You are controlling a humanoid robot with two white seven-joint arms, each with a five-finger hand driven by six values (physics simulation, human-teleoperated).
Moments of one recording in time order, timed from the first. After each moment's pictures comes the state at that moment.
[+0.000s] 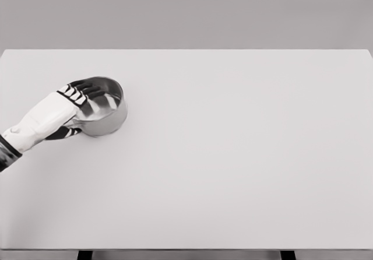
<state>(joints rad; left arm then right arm) -0.11 0.66 -0.15 -1.50 -0.75 -0.61 0.01 0.03 0.00 -0.11 0.08 -0.06 -0.22 -0.32</state>
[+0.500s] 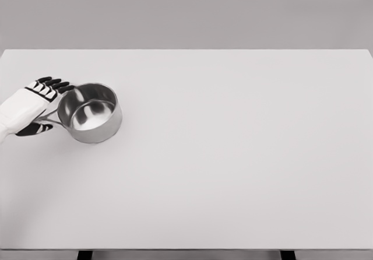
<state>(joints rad) -0.11 0.72 -0.07 -1.40 -0.75 -0.61 0.01 0.03 0.00 -0.11 0.08 -0.06 -0.22 -0.32</state>
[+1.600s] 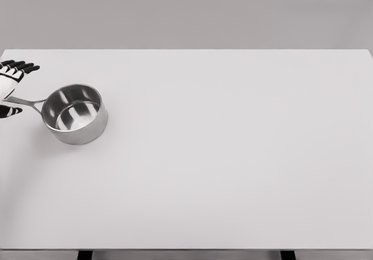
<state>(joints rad) -0.24 0.73 -0.02 -1.20 -0.79 -0.61 0.01 0.03 0.00 -0.11 0.08 -0.06 -0.22 -0.32</state>
